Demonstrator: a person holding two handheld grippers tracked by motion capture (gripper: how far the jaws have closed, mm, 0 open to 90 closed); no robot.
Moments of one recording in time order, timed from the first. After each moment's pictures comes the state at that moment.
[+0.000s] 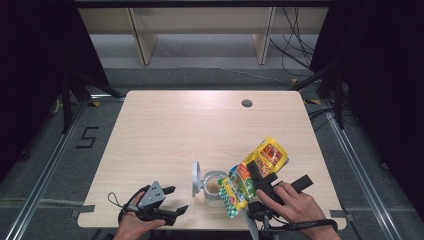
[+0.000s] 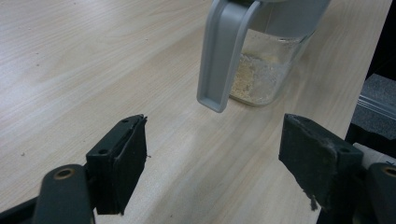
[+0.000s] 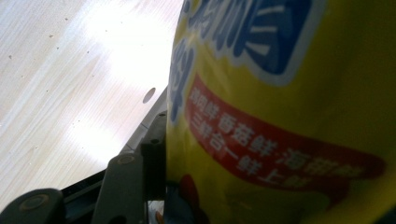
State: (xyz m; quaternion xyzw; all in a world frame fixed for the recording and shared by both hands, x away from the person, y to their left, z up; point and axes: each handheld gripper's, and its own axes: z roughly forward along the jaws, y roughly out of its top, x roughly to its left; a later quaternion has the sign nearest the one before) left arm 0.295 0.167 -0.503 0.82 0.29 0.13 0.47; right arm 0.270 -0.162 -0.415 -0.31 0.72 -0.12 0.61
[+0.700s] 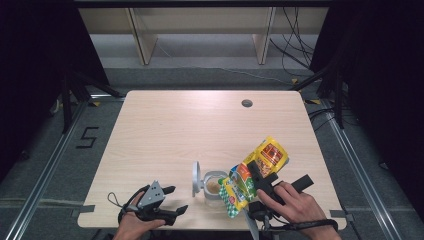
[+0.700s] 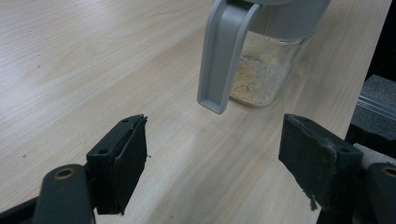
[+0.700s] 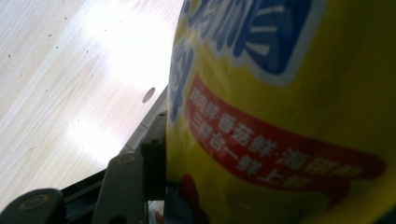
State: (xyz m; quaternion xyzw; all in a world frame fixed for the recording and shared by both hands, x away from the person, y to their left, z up) left arm 0.294 0.166 -0.502 0.82 0.30 0.12 0.47; right arm 0.271 -0.163 -0.414 -0.31 0.72 -0.12 0.61
